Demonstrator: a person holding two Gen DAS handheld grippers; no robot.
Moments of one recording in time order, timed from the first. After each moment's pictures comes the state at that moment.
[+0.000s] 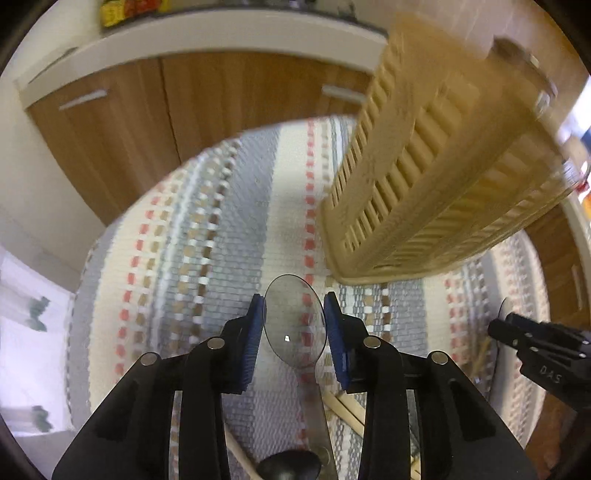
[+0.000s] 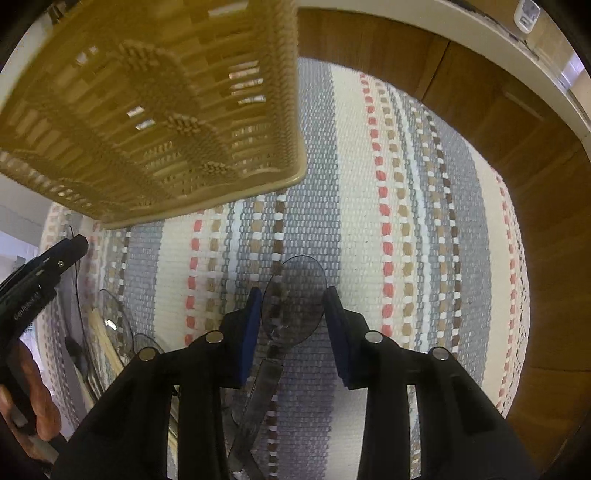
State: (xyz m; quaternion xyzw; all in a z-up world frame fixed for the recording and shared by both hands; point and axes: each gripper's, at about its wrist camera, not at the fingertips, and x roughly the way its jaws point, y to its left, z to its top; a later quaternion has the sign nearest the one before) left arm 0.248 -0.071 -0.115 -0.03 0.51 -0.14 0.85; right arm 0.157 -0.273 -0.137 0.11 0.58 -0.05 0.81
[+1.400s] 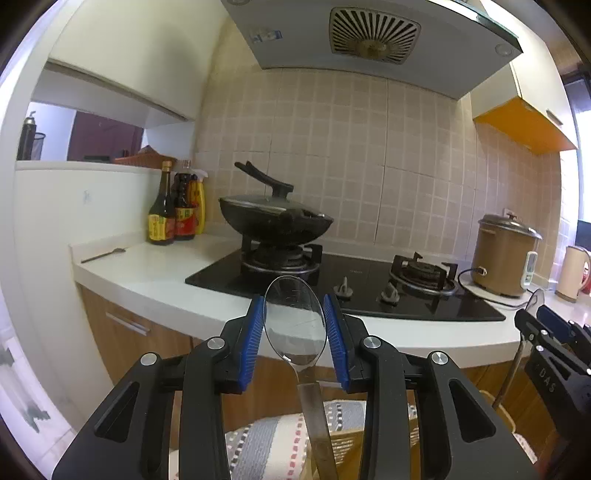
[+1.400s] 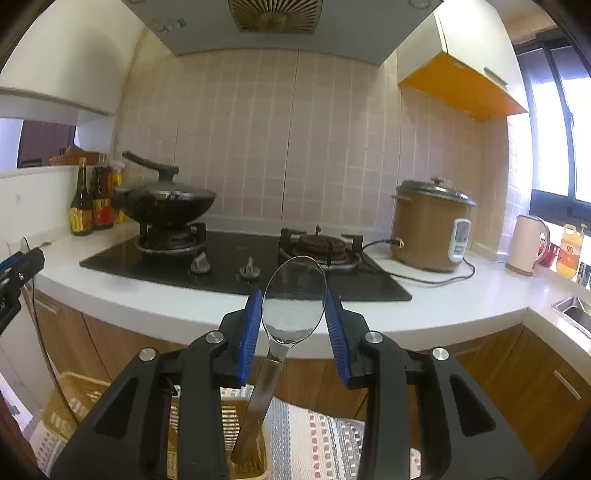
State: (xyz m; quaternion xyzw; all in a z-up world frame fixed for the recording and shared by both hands) left arm 0.252 -0.103 0.049 -0.05 0.10 -0.06 0.99; right arm 0.204 -0.300 0.025 0.00 0.13 -0.16 0.98
